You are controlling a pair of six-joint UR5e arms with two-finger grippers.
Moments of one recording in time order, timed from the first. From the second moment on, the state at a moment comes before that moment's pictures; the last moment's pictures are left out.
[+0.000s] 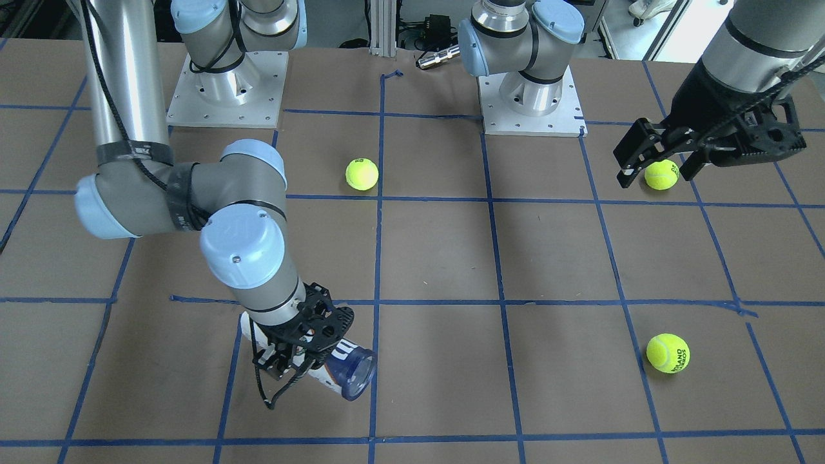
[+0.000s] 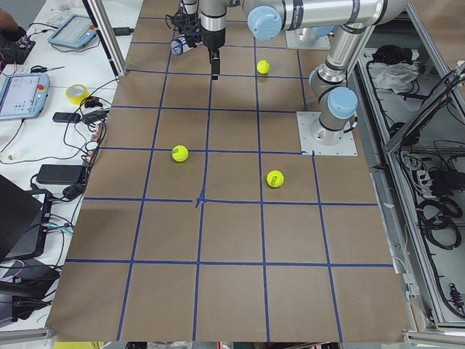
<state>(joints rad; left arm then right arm) -1.31 -1.55 -1.57 -1.55 1.57 0.08 1.77 -1.01 1.50 -2.18 -1.52 -0.86</state>
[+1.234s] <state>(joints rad) -1.21 -1.56 -1.57 -1.56 1.56 0.08 2.08 -0.95 1.52 -2.30 -1.65 -1.16</state>
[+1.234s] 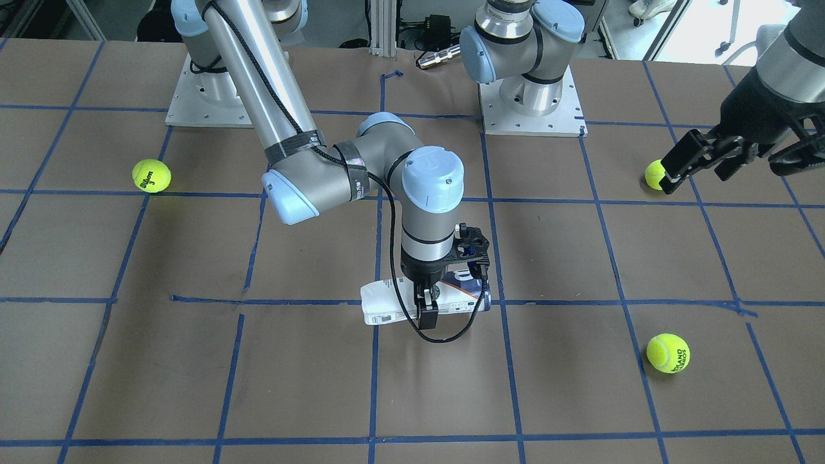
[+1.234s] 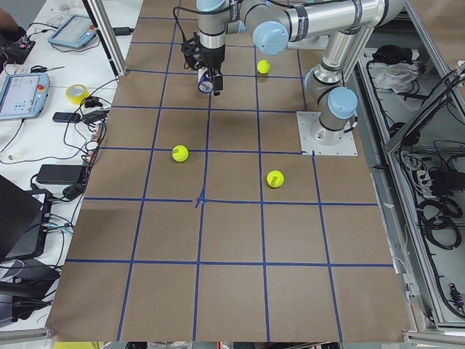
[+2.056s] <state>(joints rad) -1.21 -1.57 -1.57 -1.56 1.57 0.08 2.08 -0.92 1.53 -2.28 -1.66 -1.02</state>
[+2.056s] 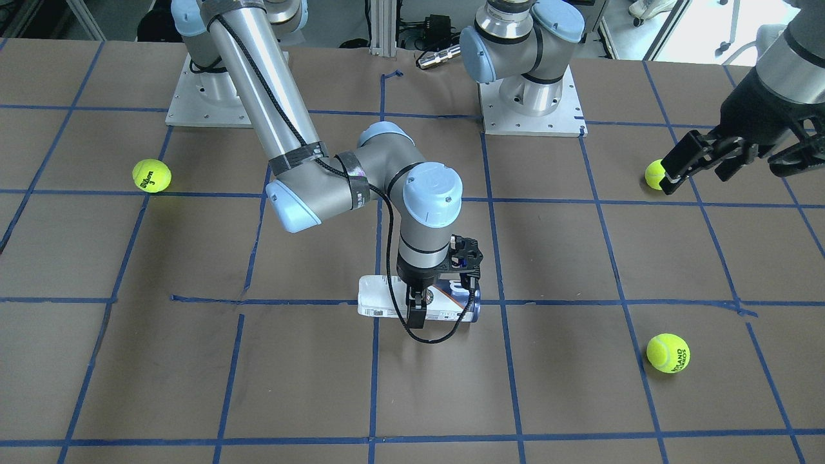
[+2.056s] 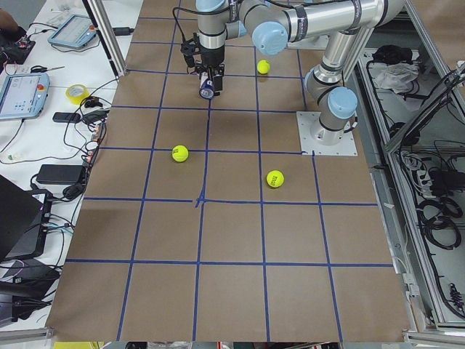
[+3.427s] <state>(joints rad) -1.23 -1.69 -1.68 -1.37 1.19 0.21 1.75 -1.22 1.52 -2.08 -1.50 -0.81</state>
